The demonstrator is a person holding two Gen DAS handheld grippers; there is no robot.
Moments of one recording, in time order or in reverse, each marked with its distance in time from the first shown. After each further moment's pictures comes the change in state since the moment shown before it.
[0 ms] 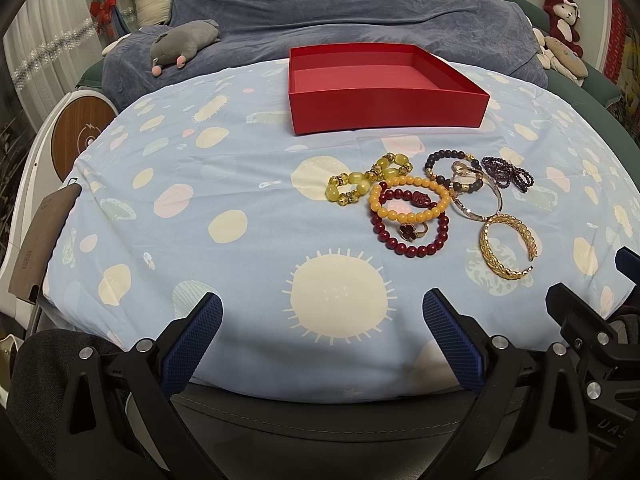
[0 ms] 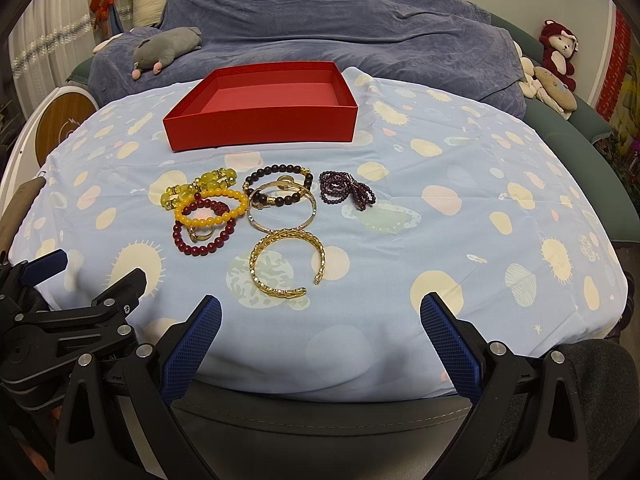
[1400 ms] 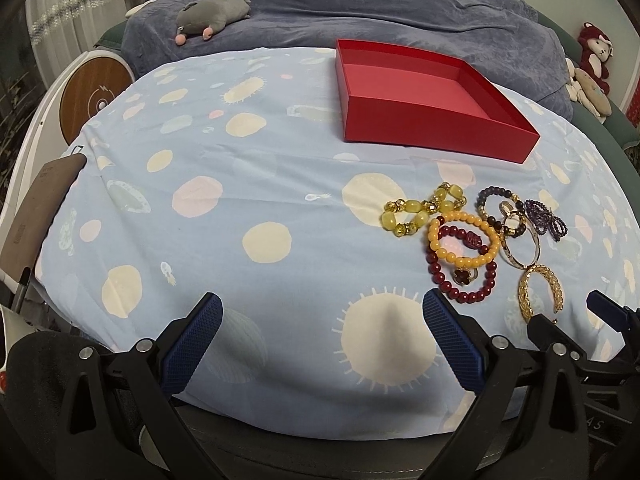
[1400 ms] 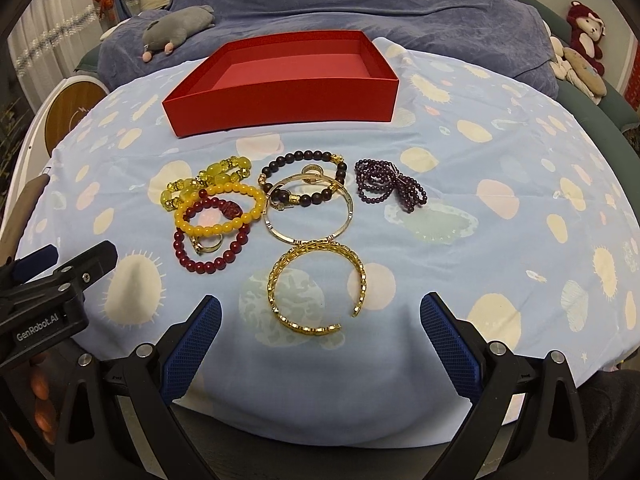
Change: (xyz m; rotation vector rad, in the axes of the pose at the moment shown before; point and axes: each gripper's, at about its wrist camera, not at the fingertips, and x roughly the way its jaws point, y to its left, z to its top) left arm 0.022 0.042 0.022 -0.140 0.044 -0.015; right arm 0.054 0.015 0.025 -0.003 0.110 0.093
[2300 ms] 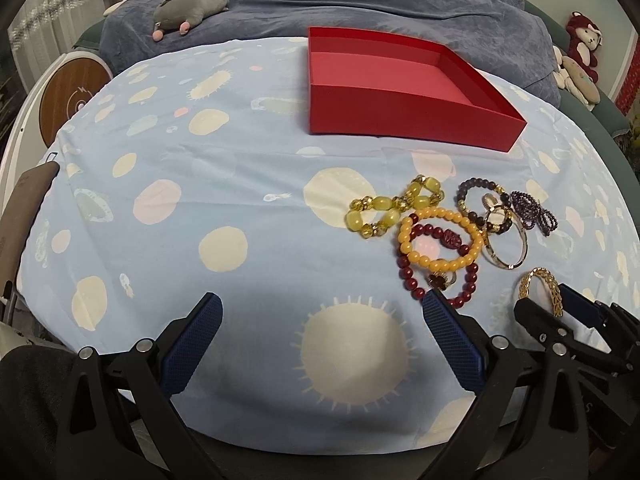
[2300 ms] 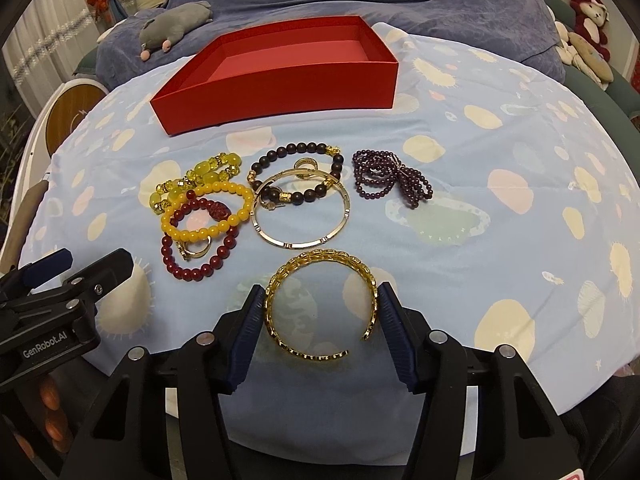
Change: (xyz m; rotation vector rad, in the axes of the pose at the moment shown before) left arm 0.013 -0.022 0.011 0.035 0.032 -0.059; right arm 0.009 -0.012 0.004 0.030 0.026 0.036
